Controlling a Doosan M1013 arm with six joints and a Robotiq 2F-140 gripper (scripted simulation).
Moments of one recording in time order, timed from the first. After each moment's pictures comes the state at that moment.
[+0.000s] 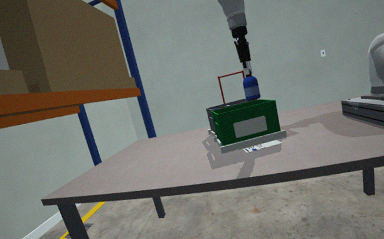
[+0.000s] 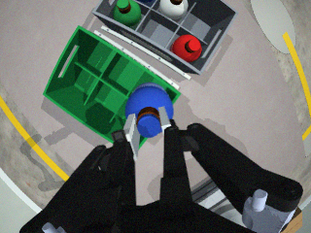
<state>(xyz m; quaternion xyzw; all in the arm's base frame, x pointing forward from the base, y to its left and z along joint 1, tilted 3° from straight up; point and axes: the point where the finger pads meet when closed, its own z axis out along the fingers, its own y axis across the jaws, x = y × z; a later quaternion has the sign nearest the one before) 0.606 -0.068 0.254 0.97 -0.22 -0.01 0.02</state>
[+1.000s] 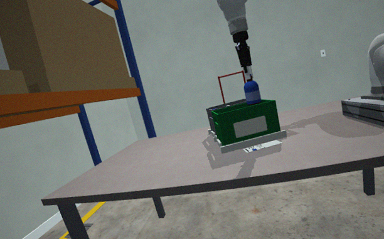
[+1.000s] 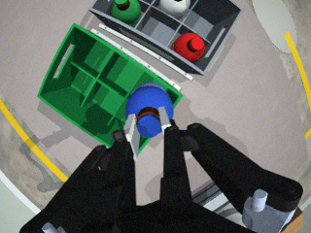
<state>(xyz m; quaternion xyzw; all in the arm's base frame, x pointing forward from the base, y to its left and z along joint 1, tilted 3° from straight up) 0.606 -0.069 0.230 0.97 -0.22 -0.01 0.02</state>
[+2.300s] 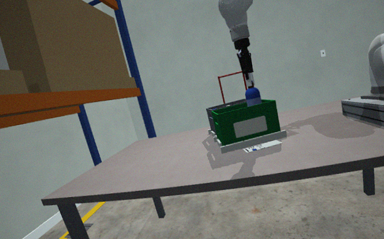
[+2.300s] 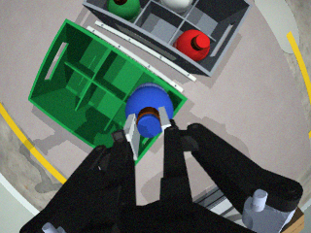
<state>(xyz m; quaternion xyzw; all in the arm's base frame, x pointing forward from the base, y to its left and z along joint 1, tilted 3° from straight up) 0.604 -0.070 0.195 0.97 -0.22 -0.01 0.02</state>
